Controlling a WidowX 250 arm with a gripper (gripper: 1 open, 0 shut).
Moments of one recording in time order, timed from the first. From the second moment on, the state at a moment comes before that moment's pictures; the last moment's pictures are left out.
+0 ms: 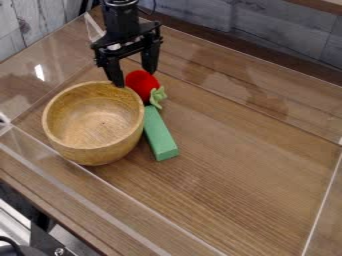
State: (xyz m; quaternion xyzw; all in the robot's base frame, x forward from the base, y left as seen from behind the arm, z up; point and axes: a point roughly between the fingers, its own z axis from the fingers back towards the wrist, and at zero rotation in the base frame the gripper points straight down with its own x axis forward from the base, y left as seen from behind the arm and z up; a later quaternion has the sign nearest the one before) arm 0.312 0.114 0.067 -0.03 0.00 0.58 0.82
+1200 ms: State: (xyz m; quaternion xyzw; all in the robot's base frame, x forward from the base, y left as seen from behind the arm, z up) arm 0.347 0.104 0.032 -0.02 -0.01 0.59 0.81
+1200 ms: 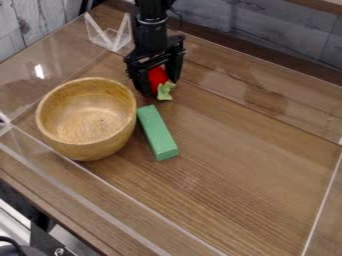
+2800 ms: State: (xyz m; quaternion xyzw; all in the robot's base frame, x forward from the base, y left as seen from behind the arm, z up) arm 0.370 0.091 0.039 -0.02 0.04 0.53 0.85
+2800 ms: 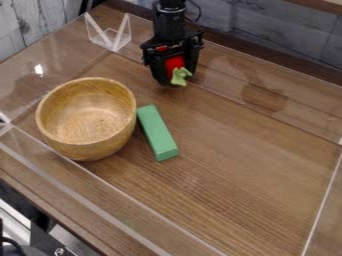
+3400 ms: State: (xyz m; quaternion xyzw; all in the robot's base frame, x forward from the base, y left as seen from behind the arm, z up) arm 0.370 0.100 0.092 -0.06 0.05 0.52 0.85
